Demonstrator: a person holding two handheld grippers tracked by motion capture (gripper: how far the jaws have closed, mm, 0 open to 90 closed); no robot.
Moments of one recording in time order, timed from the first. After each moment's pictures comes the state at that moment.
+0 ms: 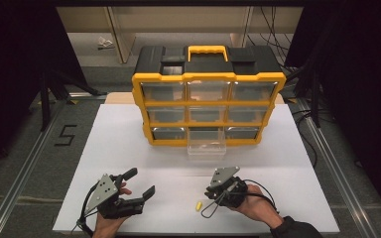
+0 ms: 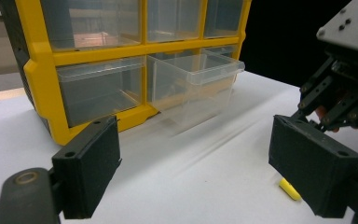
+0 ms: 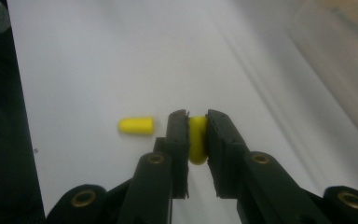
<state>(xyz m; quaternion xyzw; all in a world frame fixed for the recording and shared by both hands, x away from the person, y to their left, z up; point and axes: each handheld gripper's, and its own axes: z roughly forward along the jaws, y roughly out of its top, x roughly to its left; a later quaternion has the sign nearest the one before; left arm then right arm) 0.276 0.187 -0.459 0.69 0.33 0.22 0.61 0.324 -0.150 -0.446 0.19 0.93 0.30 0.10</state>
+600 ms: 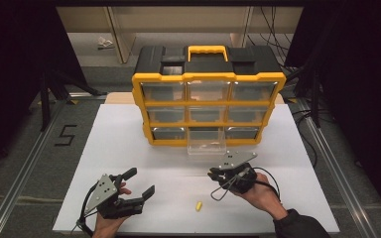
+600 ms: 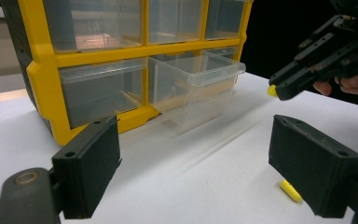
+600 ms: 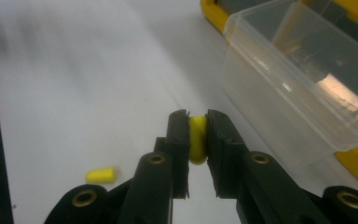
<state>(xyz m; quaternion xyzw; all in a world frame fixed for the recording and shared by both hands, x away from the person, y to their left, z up) 0.275 0.188 -0.459 0.68 0.33 0.22 0.61 0.340 -0.166 -0.410 0.22 0.89 0.38 0.15</state>
